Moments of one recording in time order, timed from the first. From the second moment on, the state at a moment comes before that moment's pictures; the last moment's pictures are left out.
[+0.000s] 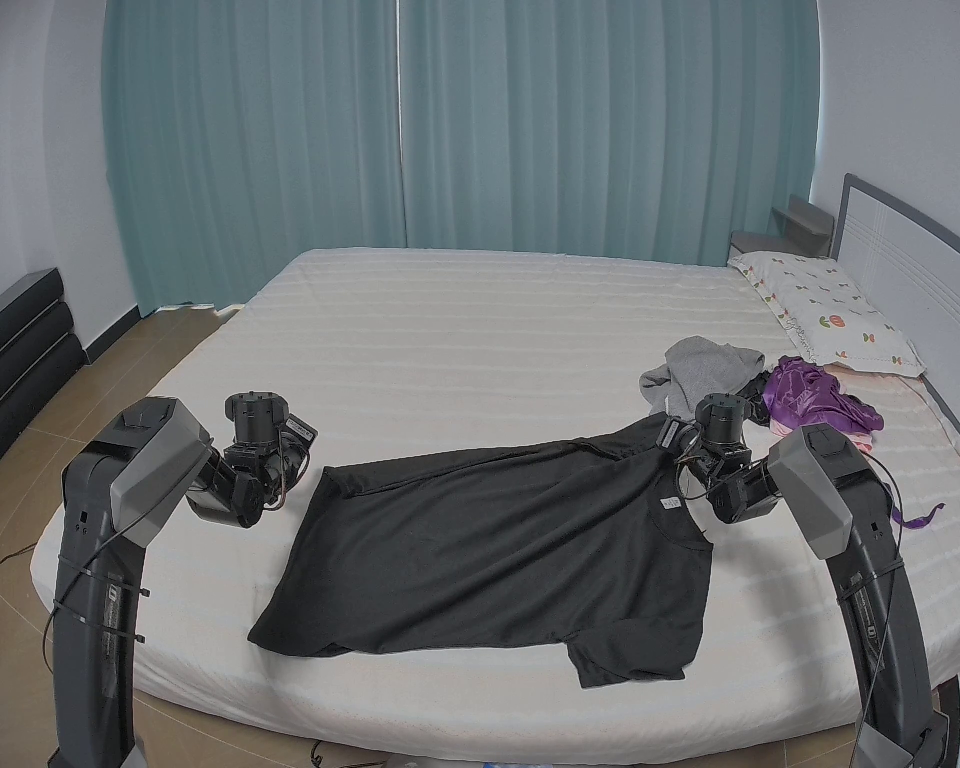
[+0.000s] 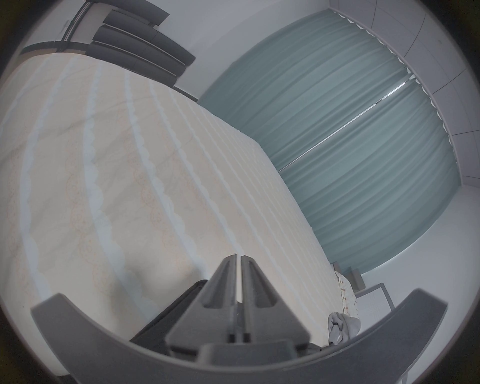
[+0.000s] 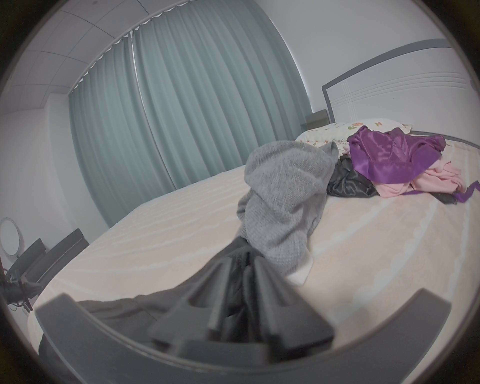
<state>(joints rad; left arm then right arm) -0.07 2.60 -1.48 -0.73 0.10 -1.01 0.11 2.84 -1.82 -0.77 -0.16 0.38</state>
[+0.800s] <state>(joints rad) -0.11 2.61 -1.47 -0.59 -0.01 -0.85 0.12 2.82 -1.70 -0.78 -0.15 0.38</state>
